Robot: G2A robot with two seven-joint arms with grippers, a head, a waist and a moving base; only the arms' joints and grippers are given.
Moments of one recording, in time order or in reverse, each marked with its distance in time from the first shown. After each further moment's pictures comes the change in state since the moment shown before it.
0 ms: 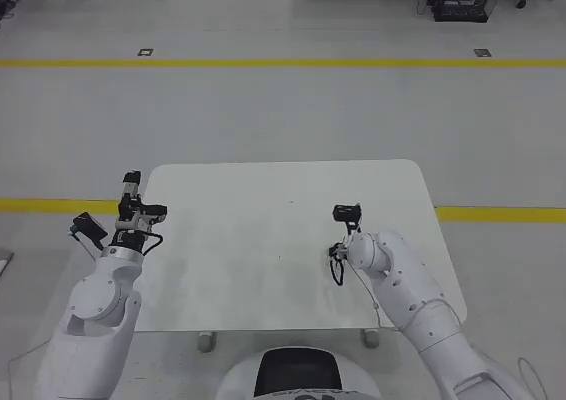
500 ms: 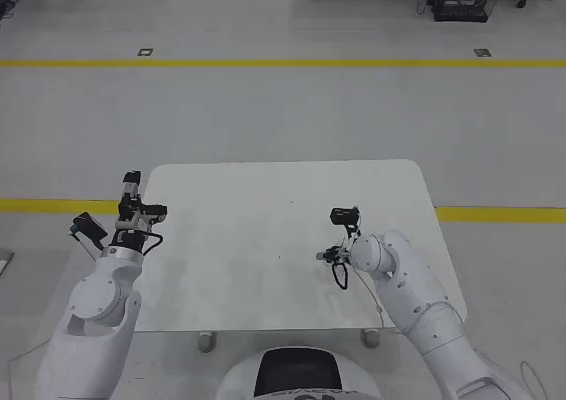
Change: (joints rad) left arm 0.000 0.000 0.000 0.000 0.000 0.000 0.000; right arm -0.032 0.007 0.021 -0.047 0.002 -0.077 0.026
